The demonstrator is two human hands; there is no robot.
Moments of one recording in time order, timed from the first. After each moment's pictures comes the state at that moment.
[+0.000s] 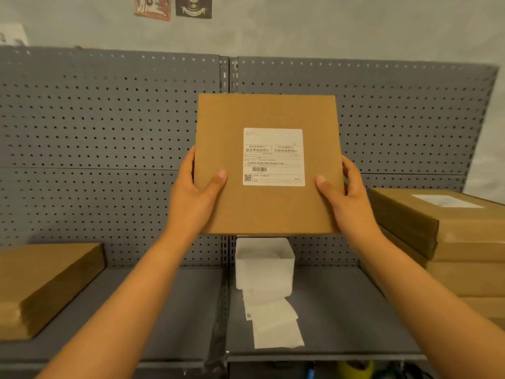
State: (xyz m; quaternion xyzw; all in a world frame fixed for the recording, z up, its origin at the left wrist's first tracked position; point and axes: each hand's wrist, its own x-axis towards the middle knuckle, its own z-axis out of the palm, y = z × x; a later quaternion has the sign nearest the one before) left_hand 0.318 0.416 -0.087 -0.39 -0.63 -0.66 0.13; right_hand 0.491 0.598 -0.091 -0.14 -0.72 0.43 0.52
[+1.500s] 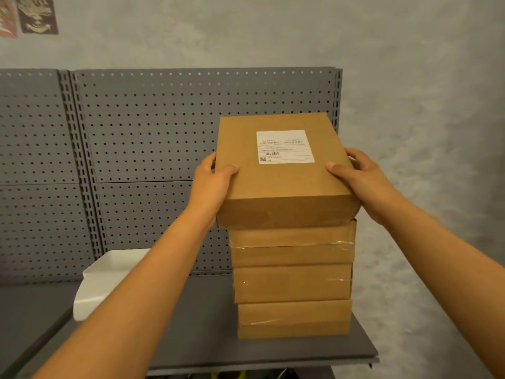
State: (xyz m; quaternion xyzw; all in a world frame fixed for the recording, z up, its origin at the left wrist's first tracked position) left_hand 0.600 0.741 -0.046 -0.33 -0.63 -0.71 -0.03; right_hand 0.775 0.923 -0.047 -0.22 -0.74 0.45 0.45
